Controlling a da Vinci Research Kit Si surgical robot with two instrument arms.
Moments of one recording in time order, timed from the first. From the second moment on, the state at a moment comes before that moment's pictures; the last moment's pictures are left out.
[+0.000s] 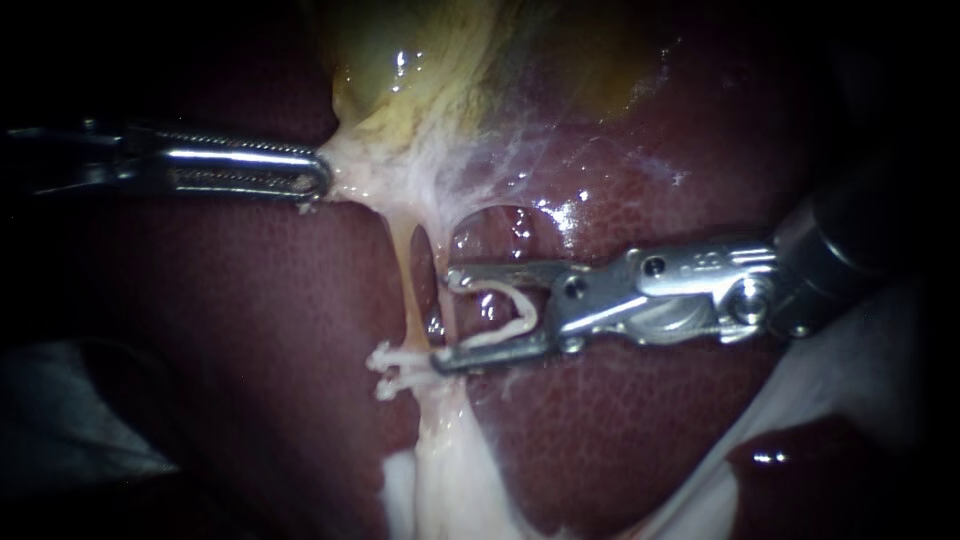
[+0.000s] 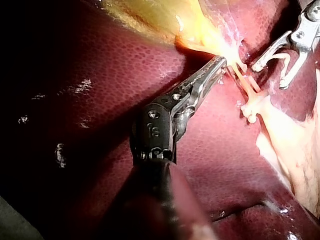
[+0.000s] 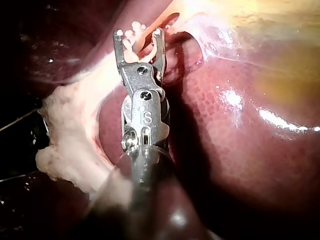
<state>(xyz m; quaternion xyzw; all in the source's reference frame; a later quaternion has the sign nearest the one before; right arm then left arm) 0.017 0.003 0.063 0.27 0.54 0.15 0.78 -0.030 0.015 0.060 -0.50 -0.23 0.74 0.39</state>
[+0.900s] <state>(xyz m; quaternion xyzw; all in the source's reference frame) 0.020 0.004 0.069 0.37 0.59 0.19 0.69 -0.030 0.014 0.060 -0.50 -0.23 0.74 0.39</state>
